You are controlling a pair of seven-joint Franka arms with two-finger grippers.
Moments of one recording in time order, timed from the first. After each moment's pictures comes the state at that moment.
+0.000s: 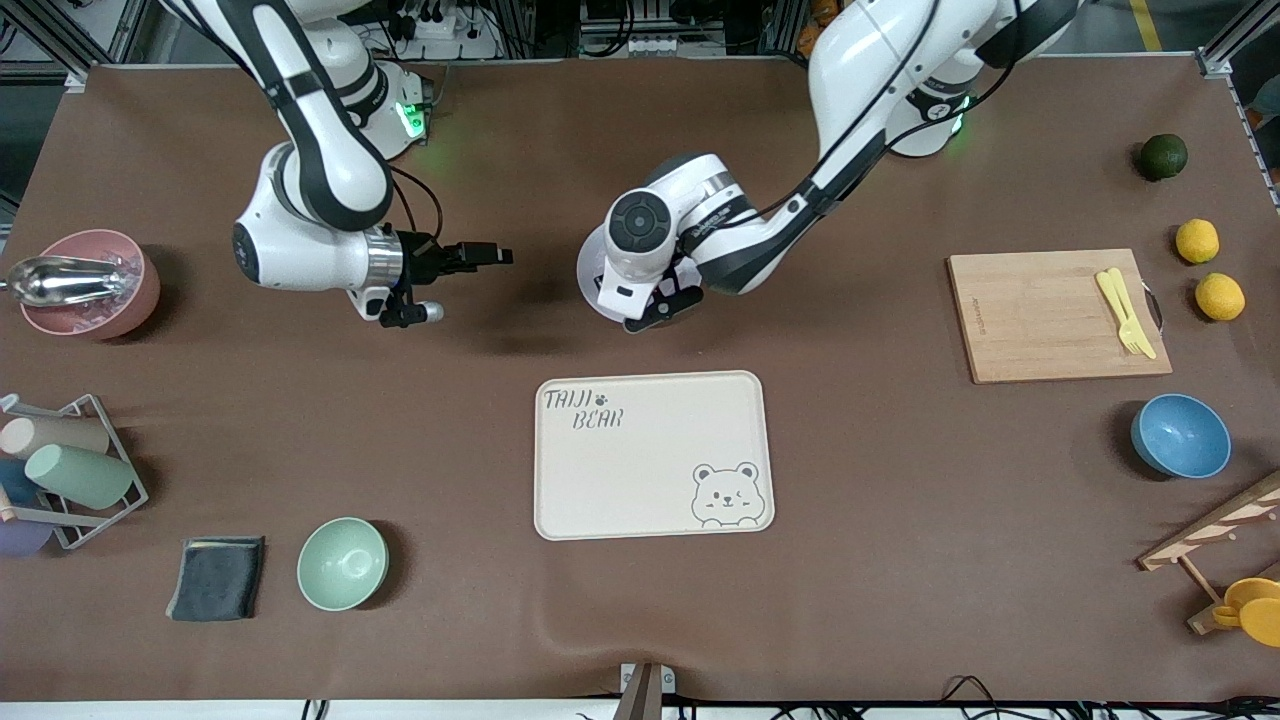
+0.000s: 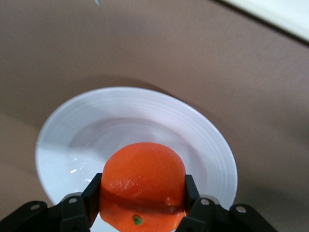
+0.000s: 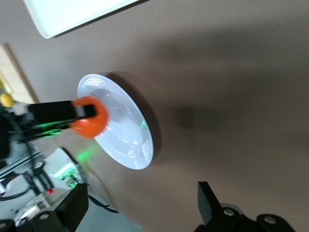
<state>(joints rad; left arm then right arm) -0.45 0.75 -0.56 -1.62 0.15 2.12 -1.46 0.31 0.13 0.01 -2.38 1.00 2.06 -0.33</state>
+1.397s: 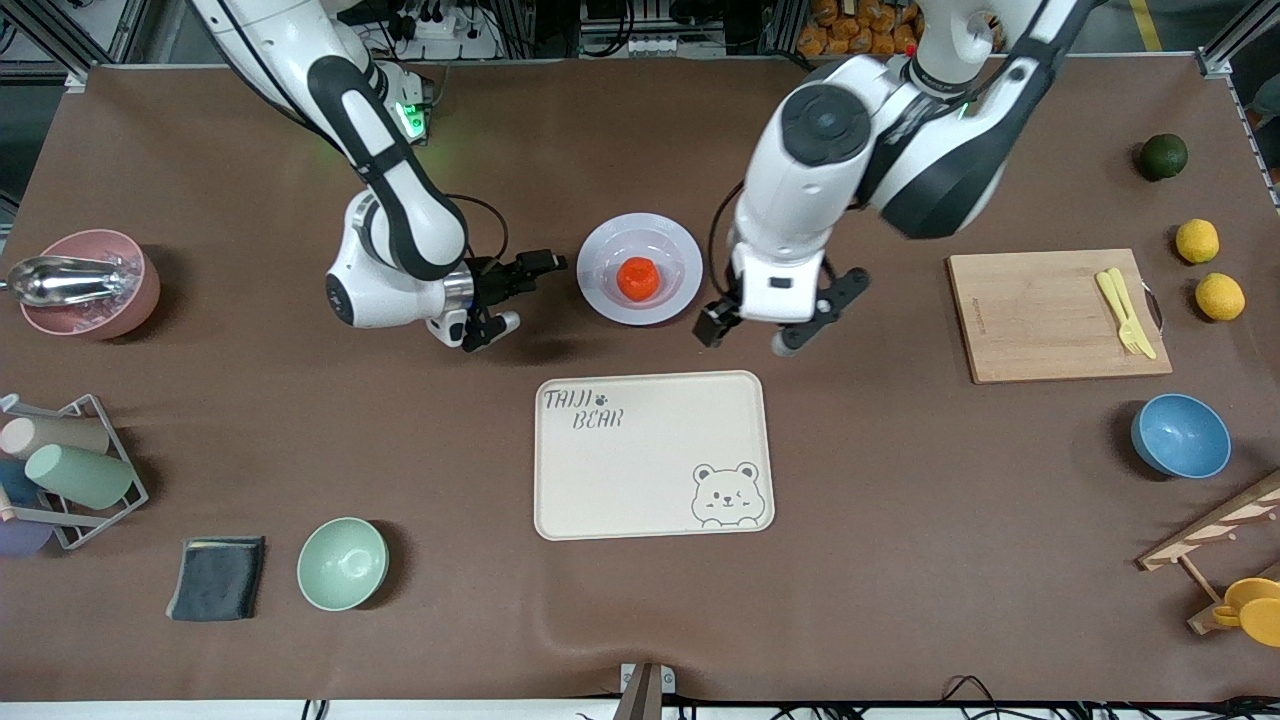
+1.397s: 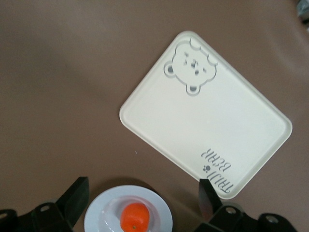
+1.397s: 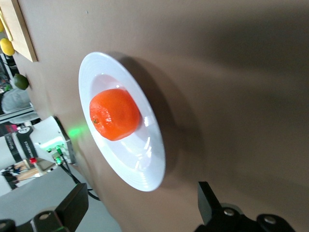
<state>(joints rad) -0.14 0.31 -0.54 -1.56 0.15 1.91 -1.40 0.47 0.37 0.01 -2.23 1.13 2.08 -0.59</state>
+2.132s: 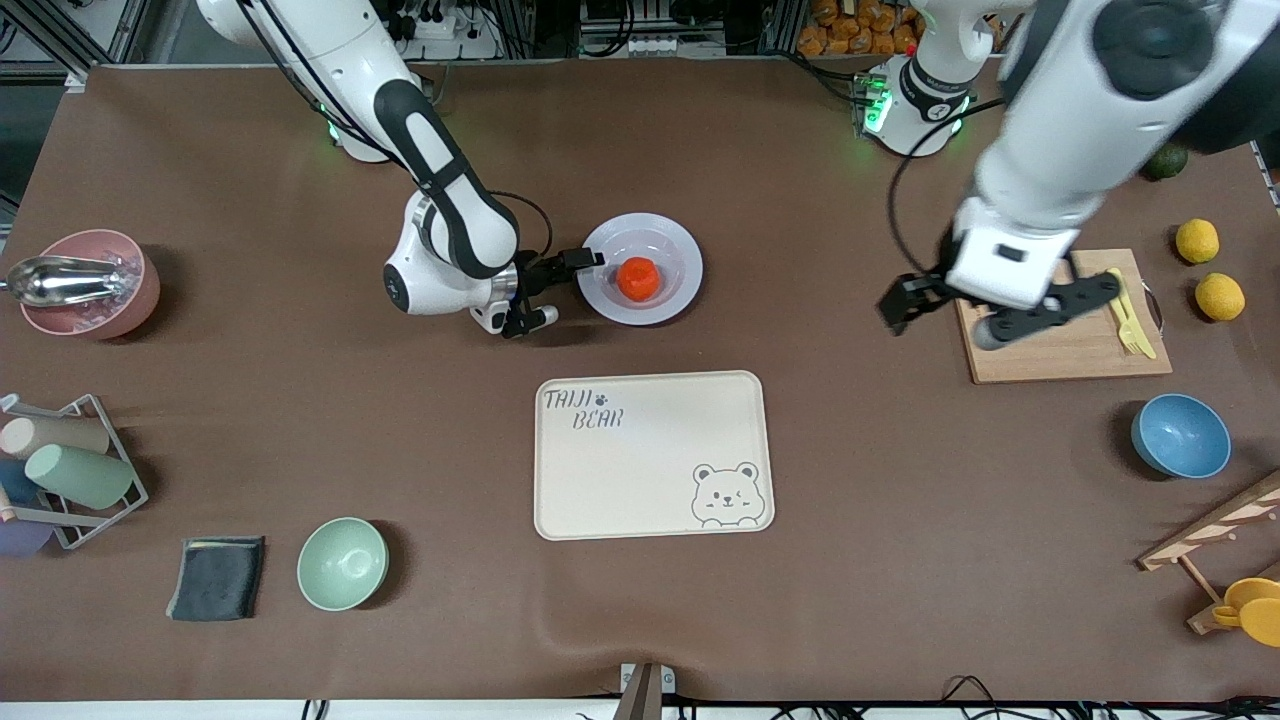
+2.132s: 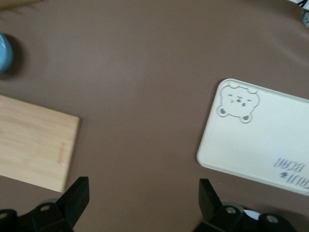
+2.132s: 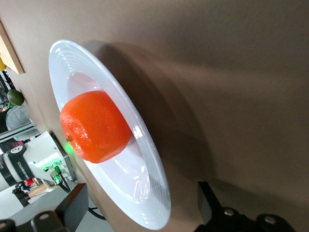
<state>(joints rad) 0.03 0.11 -0.37 -1.56 0.09 1.70 -0.62 0.60 0.47 0.01 -2.23 1.30 2.19 -0.60</state>
